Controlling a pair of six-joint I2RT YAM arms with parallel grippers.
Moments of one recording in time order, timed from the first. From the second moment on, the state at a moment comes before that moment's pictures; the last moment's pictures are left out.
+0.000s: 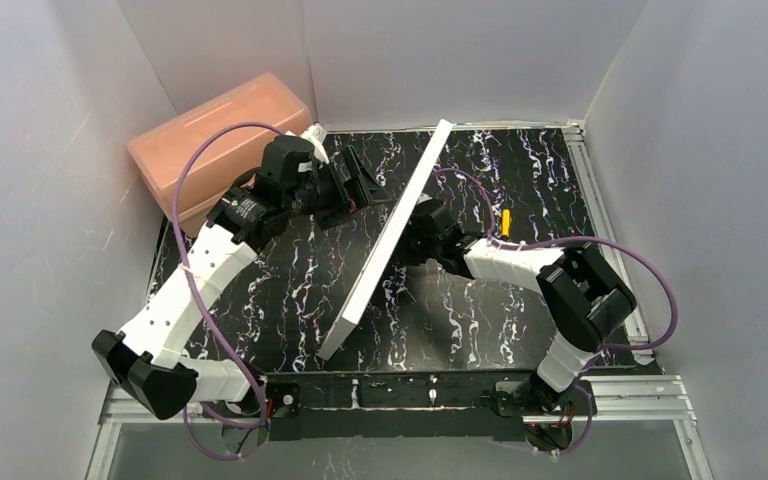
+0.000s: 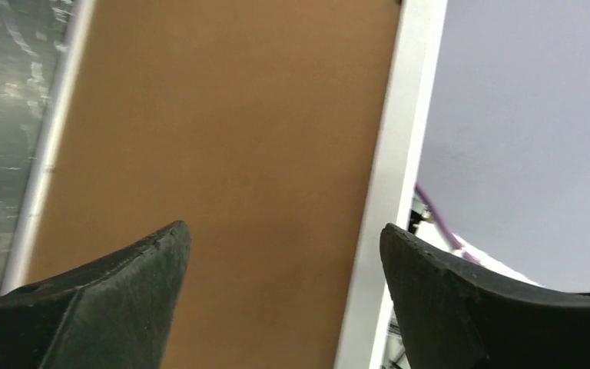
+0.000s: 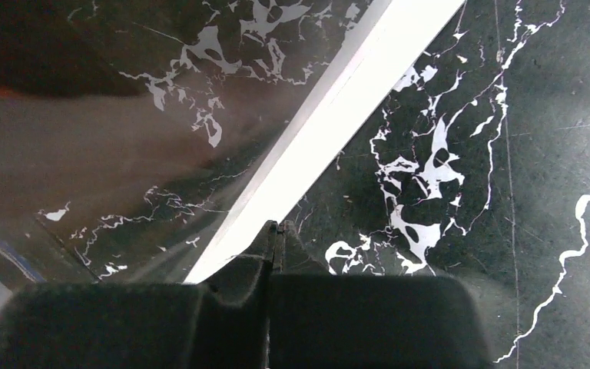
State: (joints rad) left arm -0.58 1.29 1.45 -0.69 0.24 -0.91; right arm 0.75 1.69 0.95 0.08 -0.16 0.73
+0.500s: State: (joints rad) left arm -0.28 1.04 1.09 -0.77 0.25 -0.67; right arm 0.70 1.68 0.84 0.11 -0.27 0.75
